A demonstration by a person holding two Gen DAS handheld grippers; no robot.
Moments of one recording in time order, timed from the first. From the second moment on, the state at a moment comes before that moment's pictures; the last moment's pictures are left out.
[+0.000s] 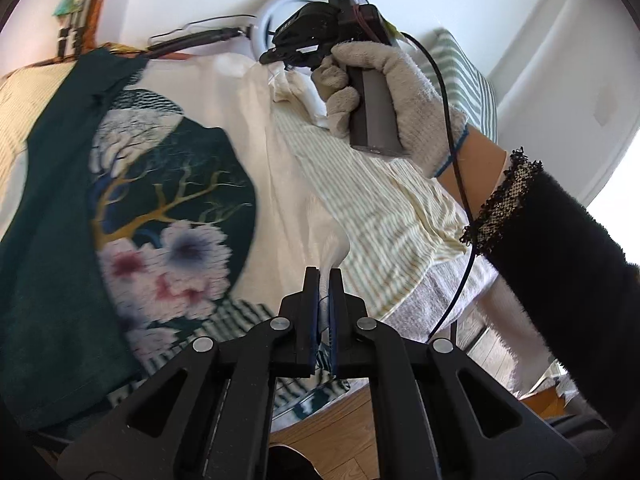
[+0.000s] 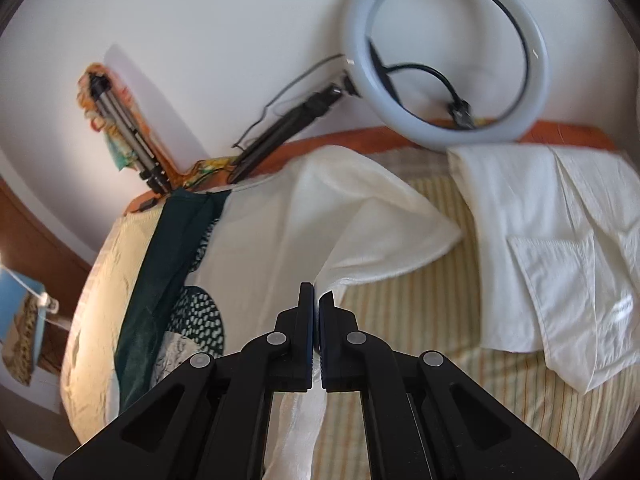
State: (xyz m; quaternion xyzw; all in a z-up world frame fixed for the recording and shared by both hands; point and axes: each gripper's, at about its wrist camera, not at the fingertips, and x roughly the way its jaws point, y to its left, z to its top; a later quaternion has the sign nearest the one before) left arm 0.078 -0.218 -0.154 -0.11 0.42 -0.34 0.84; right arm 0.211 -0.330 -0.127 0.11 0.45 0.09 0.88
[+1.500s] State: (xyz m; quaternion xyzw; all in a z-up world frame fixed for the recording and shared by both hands) left arm 0.057 -0.073 -0.134 -0.10 0.41 -0.20 0.89; right arm 0.235 -0.212 -0.128 0.06 0.48 0.20 0.85
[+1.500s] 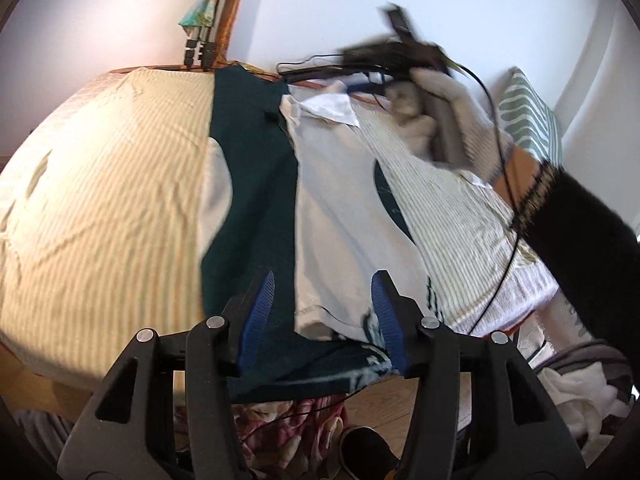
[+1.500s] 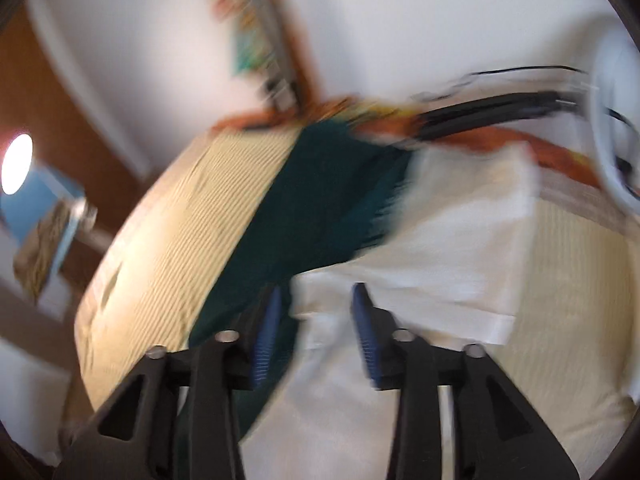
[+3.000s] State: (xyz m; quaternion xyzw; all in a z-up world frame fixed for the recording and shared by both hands) left arm 0.138 -0.023 -0.141 -0.13 0.38 -0.16 0.90; right arm 0.390 -0.127 -0.166 0.09 0.51 0.19 0.83
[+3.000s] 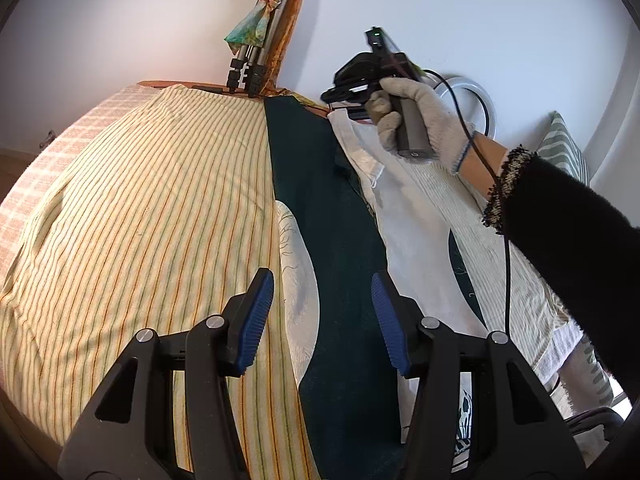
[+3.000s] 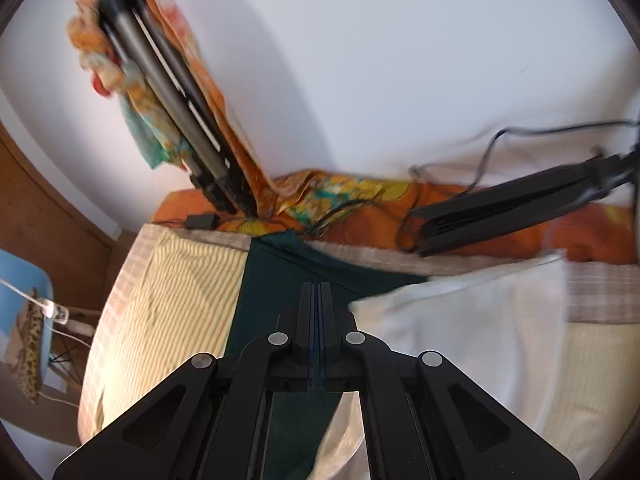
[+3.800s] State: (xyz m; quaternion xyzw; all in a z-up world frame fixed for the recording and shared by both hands) left arm 0.121 -0.097 -0.155 -0.04 0.43 -0.23 0.87; right arm 0.309 -0.267 -0.166 0.05 0.50 0.14 0.85
